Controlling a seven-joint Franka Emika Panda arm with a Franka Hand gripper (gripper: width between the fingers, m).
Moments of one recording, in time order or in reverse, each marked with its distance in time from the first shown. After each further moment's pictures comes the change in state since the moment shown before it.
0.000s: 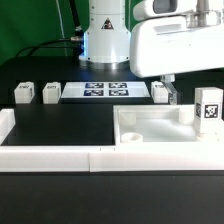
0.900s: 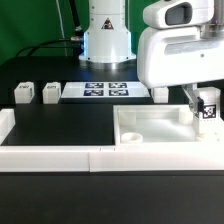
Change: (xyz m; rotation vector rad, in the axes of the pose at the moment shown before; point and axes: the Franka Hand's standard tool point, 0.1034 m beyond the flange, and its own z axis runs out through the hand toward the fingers) arm 0.018 -0.002 0.008 0.005 -0.084 0.059
